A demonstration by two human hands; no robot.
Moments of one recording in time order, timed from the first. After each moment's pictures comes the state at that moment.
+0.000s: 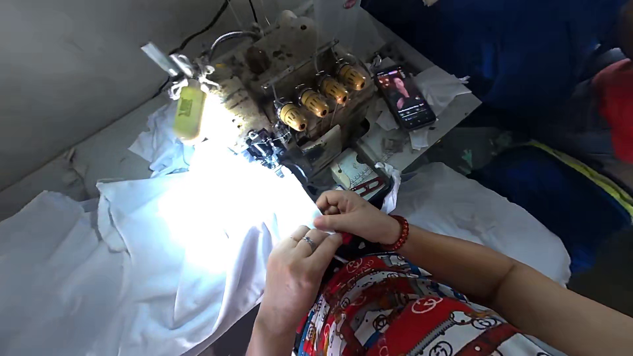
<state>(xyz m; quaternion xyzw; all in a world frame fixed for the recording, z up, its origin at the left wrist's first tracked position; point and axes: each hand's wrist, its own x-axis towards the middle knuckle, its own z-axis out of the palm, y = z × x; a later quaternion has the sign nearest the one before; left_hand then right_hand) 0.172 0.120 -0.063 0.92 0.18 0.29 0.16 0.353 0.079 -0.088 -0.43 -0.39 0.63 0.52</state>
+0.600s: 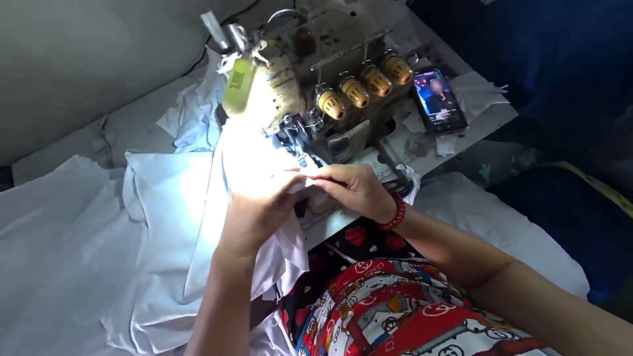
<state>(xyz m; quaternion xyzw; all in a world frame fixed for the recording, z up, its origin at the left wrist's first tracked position) 0.151 0.215 -0.057 0.93 0.21 0.26 0.13 0.358 0.127 -0.101 -0.49 -0.66 0.23 0.52</state>
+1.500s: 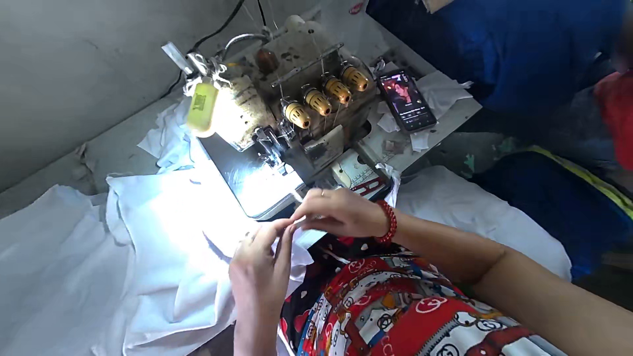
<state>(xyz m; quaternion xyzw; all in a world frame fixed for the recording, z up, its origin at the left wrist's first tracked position) 0.148 0.123 -0.055 0.84 0.42 0.30 0.18 0.357 0.102 -0.088 -0.38 -0.76 0.26 0.45</state>
